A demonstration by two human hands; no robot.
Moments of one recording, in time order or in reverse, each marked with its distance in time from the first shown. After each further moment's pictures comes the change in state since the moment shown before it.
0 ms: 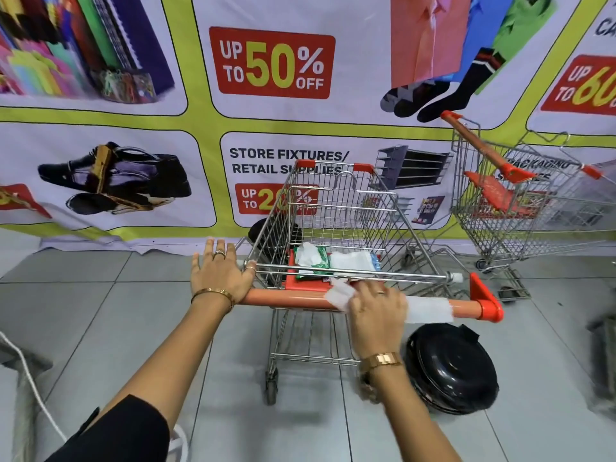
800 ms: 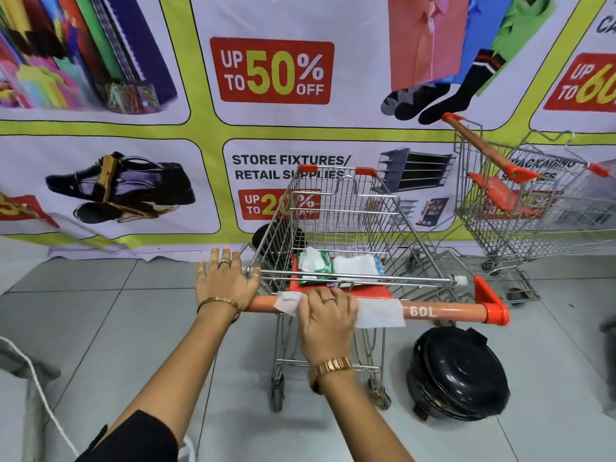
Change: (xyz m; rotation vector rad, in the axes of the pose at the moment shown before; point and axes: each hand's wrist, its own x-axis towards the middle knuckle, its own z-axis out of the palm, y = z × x) left_hand -0.003 0.006 -0.001 0.030 -0.008 0.009; right_hand -0.009 -0.073 0.016 0.214 0.118 -0.004
